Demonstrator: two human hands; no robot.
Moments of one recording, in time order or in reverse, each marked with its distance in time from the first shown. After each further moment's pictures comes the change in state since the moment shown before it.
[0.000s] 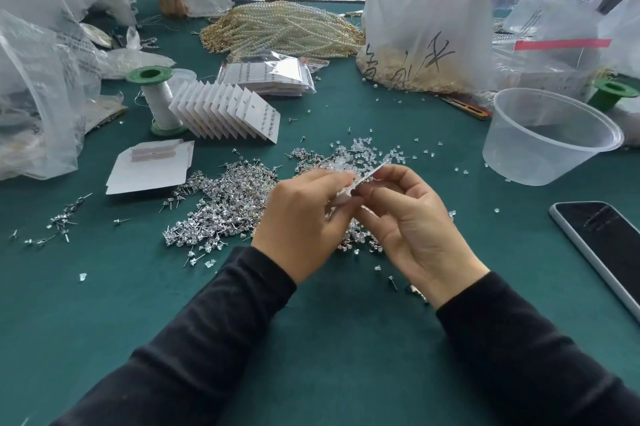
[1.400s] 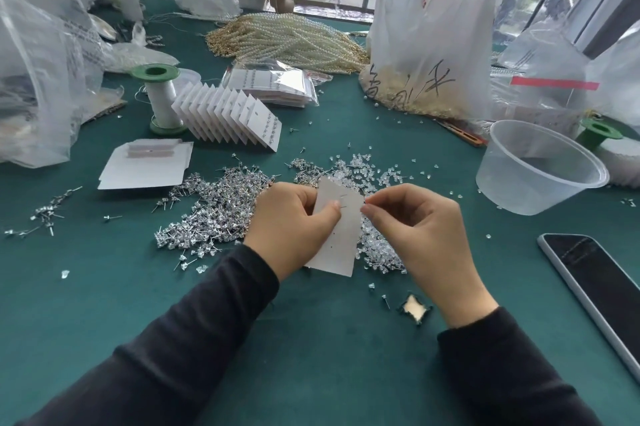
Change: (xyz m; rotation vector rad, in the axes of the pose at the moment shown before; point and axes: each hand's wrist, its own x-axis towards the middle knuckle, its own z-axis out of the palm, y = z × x) left_hand 0.004 -0.009 0.001 -0.367 -0.037 -0.544; right_hand -0.001 -0.011 -0.013 -0.963 0.014 -0.514
